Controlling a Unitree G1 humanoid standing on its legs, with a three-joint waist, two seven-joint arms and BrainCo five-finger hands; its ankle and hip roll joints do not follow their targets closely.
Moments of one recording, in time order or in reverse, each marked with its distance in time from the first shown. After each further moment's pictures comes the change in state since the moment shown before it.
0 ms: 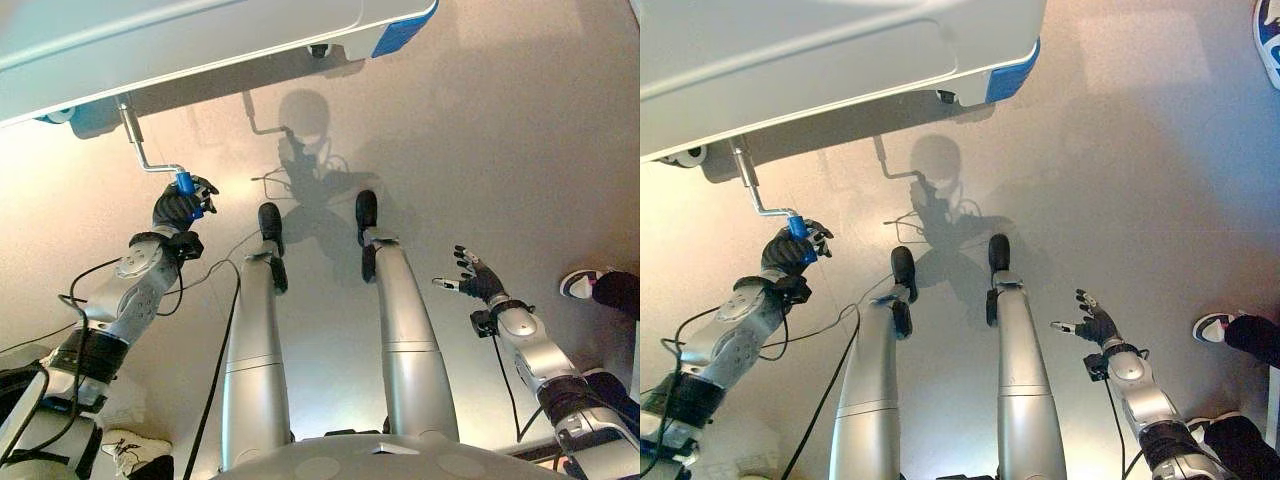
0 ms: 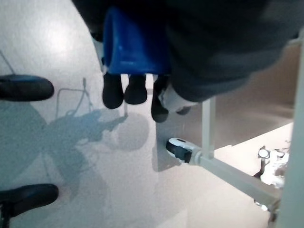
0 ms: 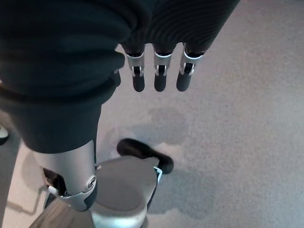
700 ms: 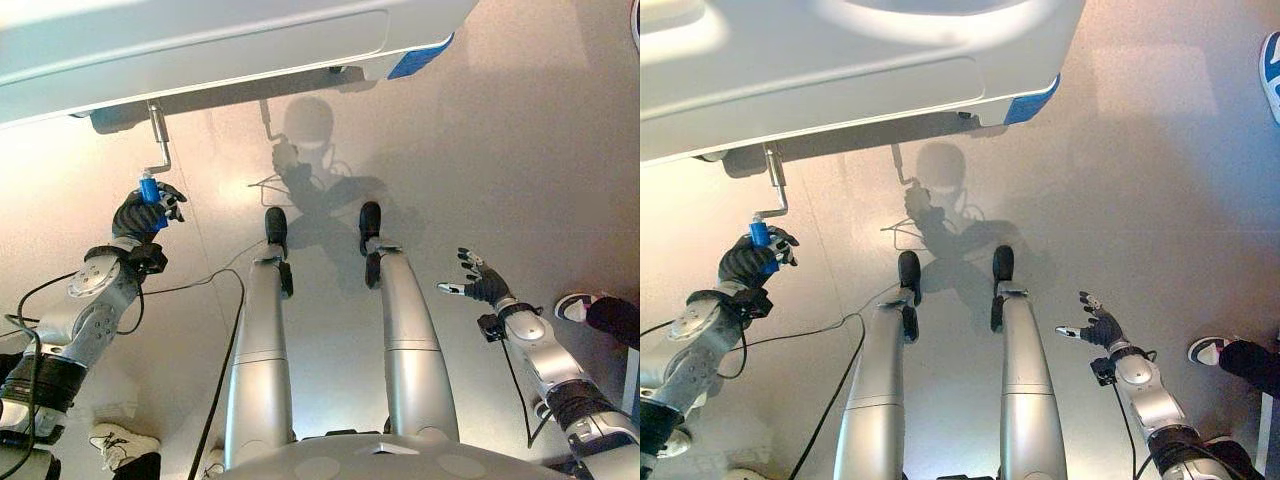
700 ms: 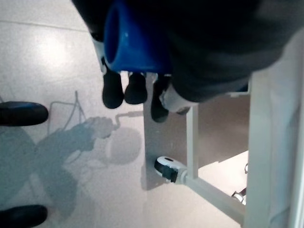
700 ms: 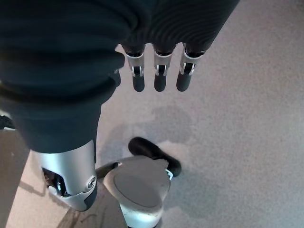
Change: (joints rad) left arm 0.110 0.106 0.095 -0.033 -0.020 -0.004 -0.048; right arm 0.017 -0.032 0.000 0.000 -0.020 -0.028 0.018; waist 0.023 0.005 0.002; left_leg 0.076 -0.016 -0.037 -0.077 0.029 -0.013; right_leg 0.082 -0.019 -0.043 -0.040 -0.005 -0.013
